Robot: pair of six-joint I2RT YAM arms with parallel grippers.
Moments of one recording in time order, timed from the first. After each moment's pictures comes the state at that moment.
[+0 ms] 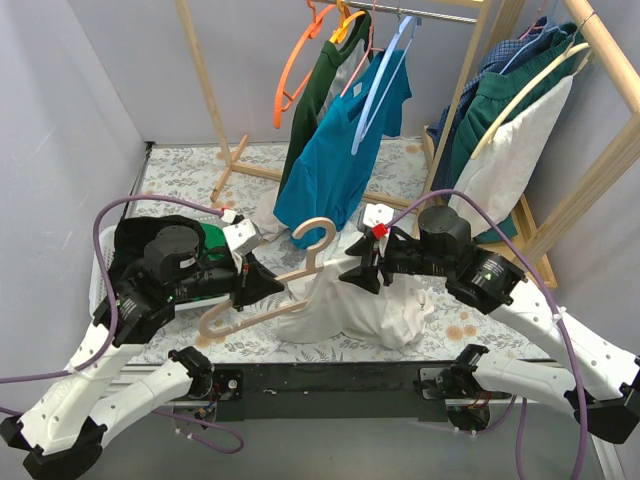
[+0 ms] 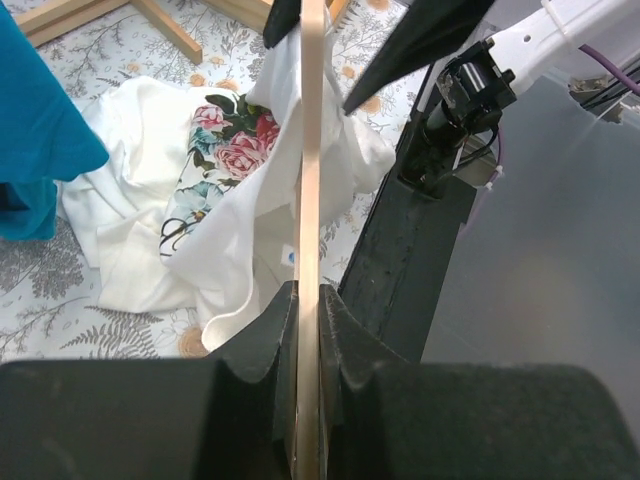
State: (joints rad) left arm -0.68 0.73 1.08 -0.70 0.53 -0.07; right arm 0.87 0.96 1.07 -0.42 -0.50 -0.16
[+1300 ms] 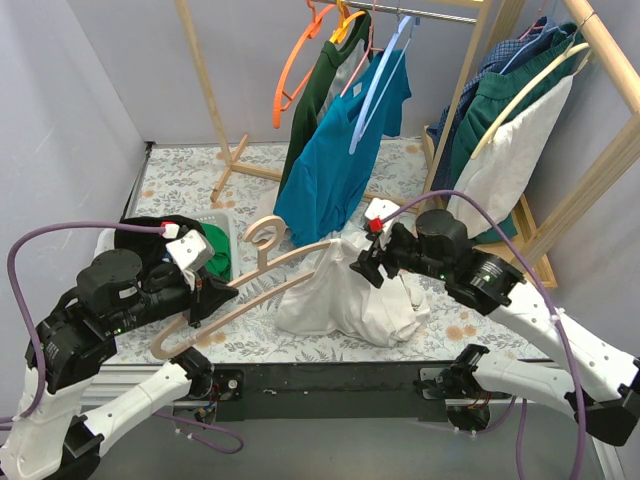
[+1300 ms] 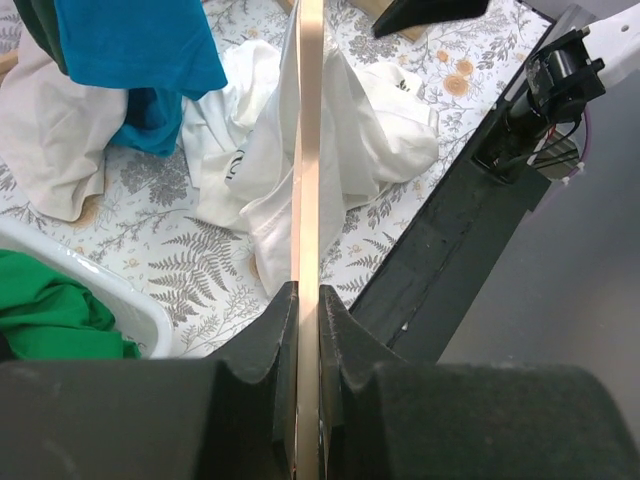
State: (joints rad) left arm -0.68 0.63 1.35 -1.11 0.28 -0.02; right arm 0.86 0.91 1.02 -0.47 -0.16 -0.19
